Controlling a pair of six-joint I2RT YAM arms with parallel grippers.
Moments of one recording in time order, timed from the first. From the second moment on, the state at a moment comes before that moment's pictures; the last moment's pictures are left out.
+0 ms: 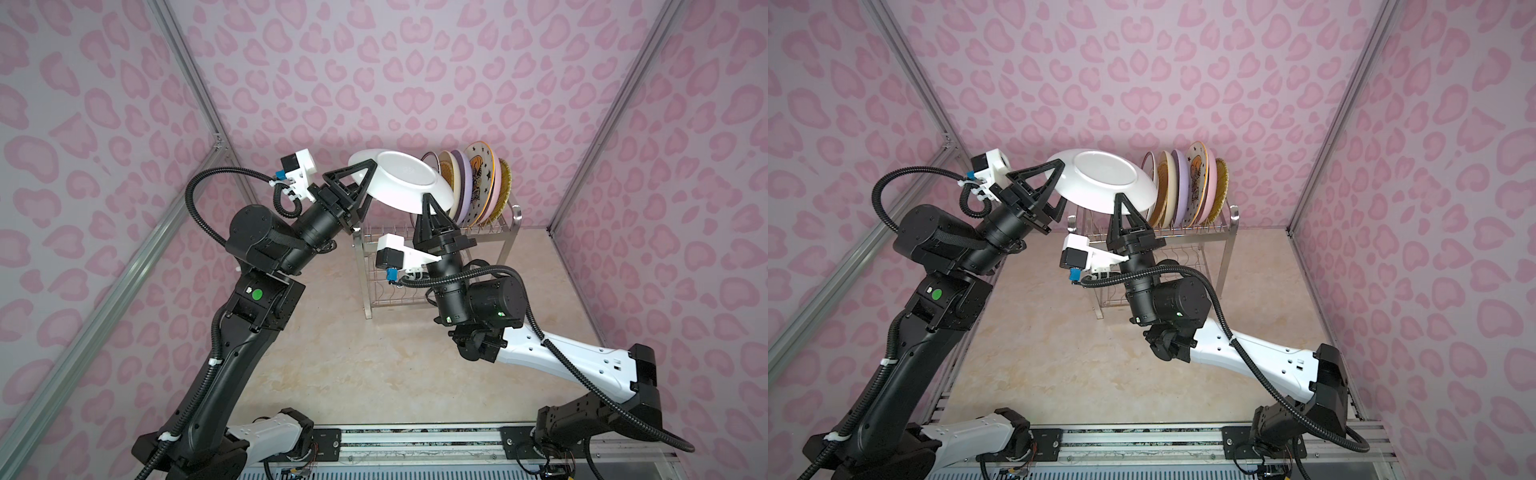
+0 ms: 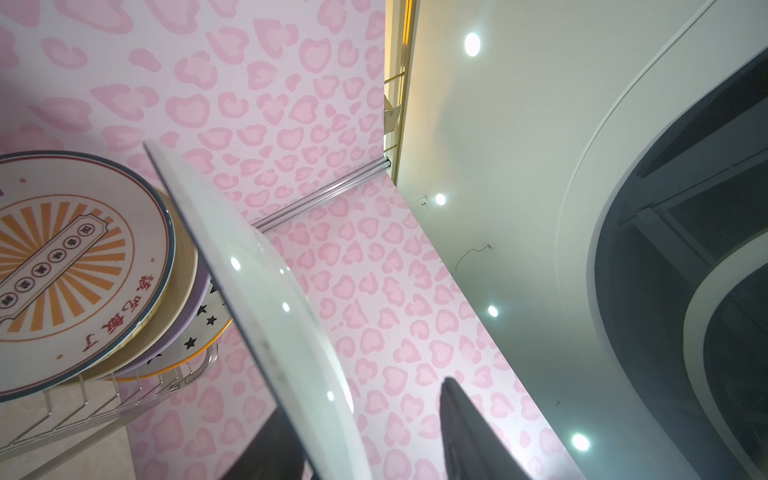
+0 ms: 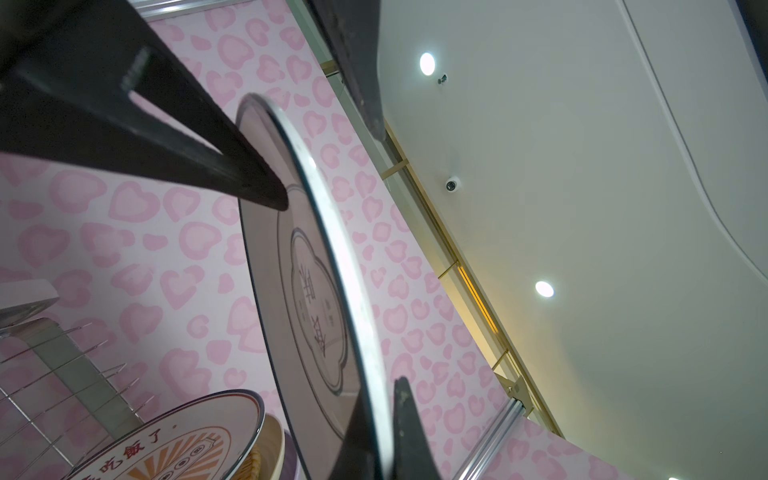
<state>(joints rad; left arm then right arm) -0.50 1.21 1.63 0.00 0.34 -1.35 1.15 1.49 1.40 0.93 0.62 -1.75</state>
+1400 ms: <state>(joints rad) -0.43 1.54 2.33 -0.56 0.35 -0.76 0.98 0.93 1.37 -0.09 0.72 -0.42</state>
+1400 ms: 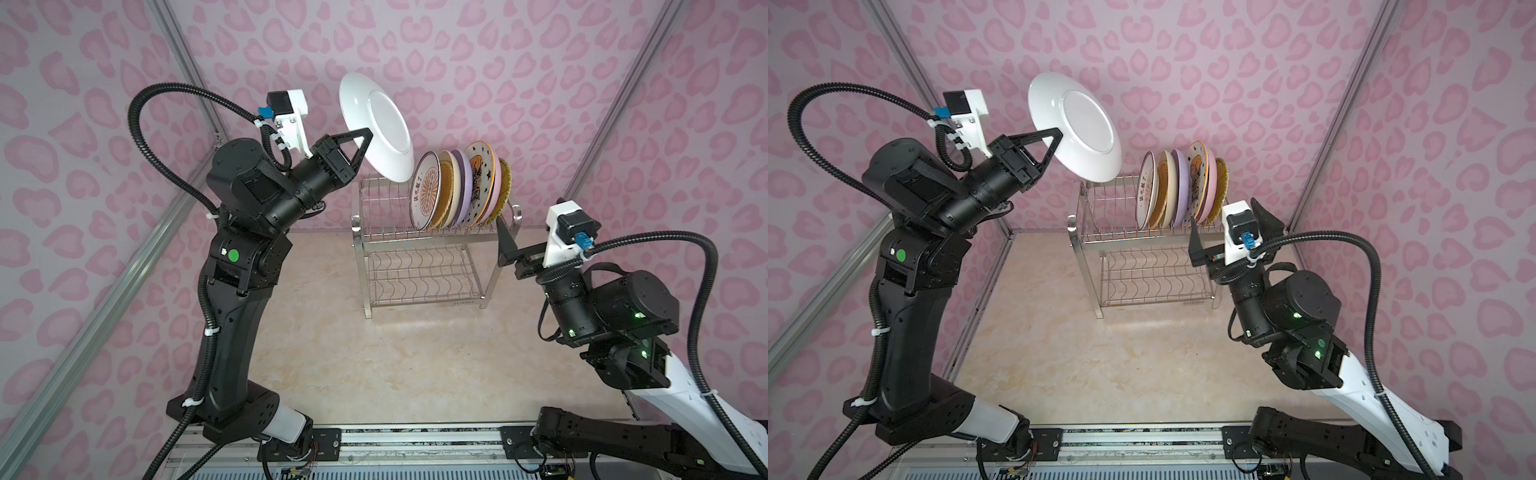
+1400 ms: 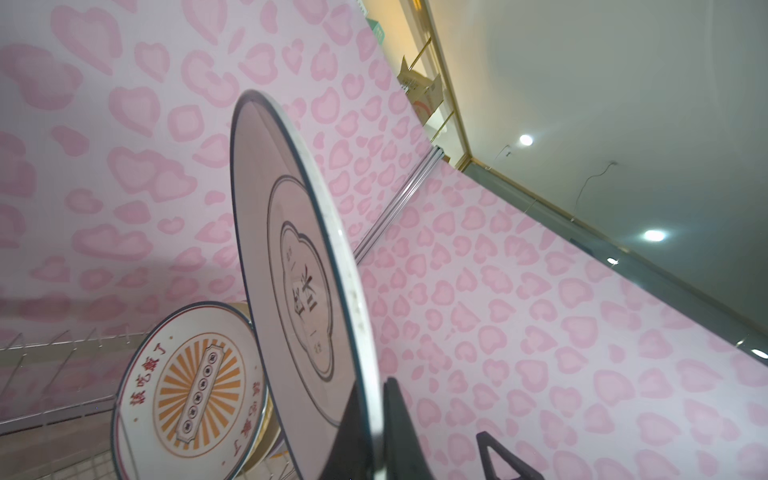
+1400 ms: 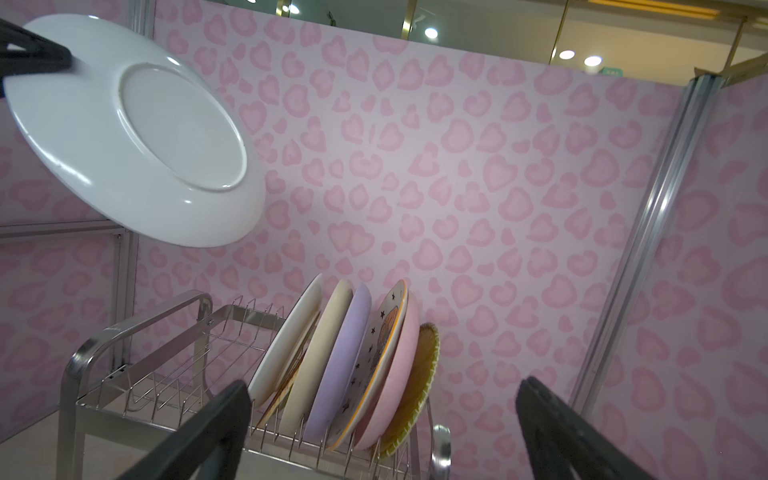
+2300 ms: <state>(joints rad) -0.58 1.76 2.40 -0.85 0.07 -0.43 0.80 0.76 1.23 -0.38 0.52 0.02</state>
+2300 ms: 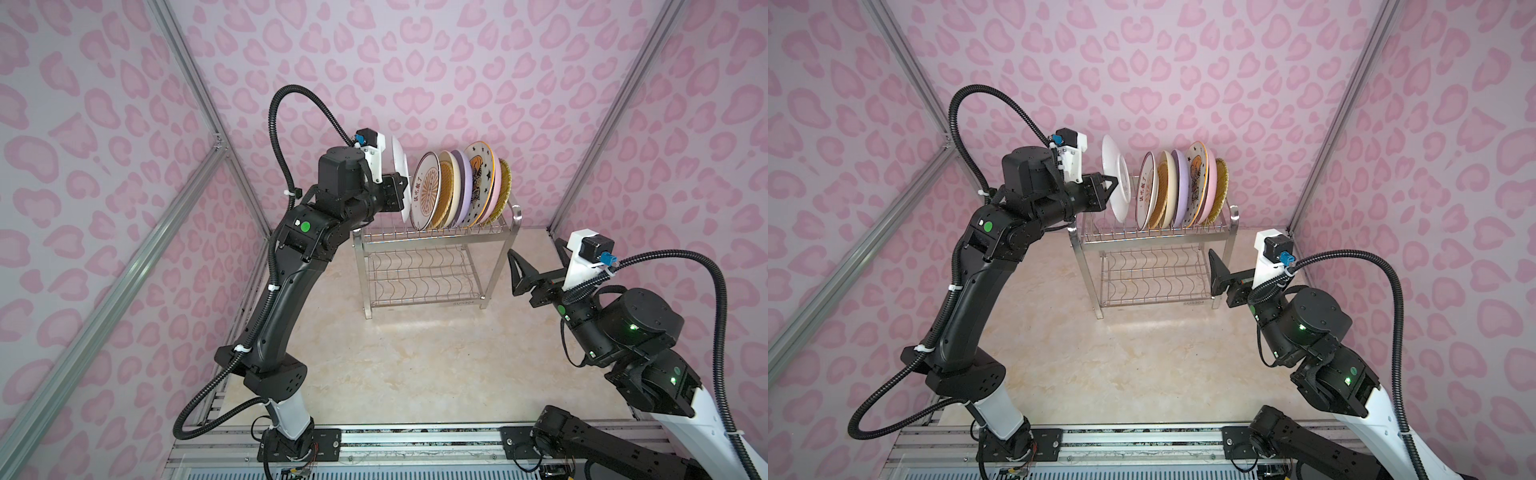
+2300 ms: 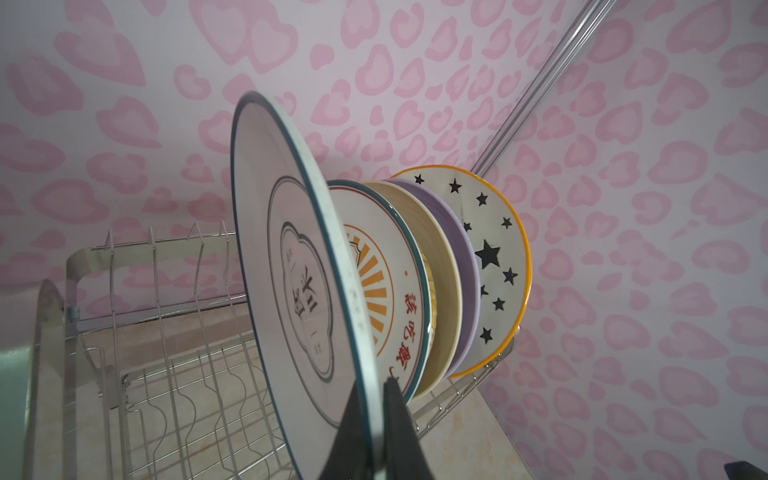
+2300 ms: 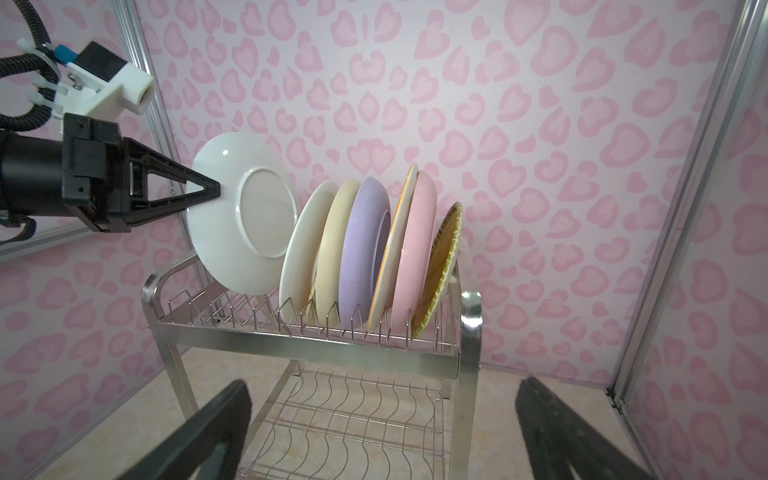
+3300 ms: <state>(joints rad) -0.60 1.85 2.37 -0.81 0.02 -0.45 0.79 0.76 1.18 -0.38 0.48 0.06</state>
